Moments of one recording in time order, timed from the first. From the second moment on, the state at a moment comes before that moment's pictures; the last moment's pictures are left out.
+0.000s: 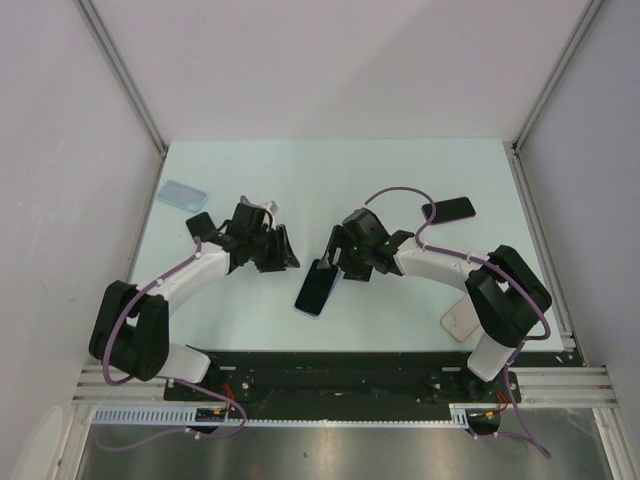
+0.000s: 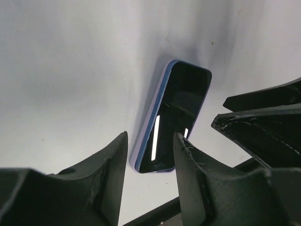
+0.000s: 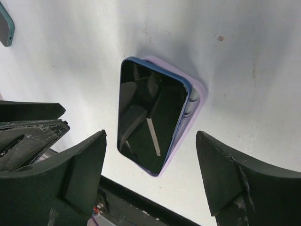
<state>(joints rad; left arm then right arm) -0.40 1.37 0.83 -0.37 0.24 -0.55 0.76 1.70 1.06 -0.24 -0.08 1.01</state>
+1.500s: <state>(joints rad) -0.46 1.71 0.96 -0.28 0.35 -0.58 0.61 1.84 0.86 0.29 -0.36 0.88</state>
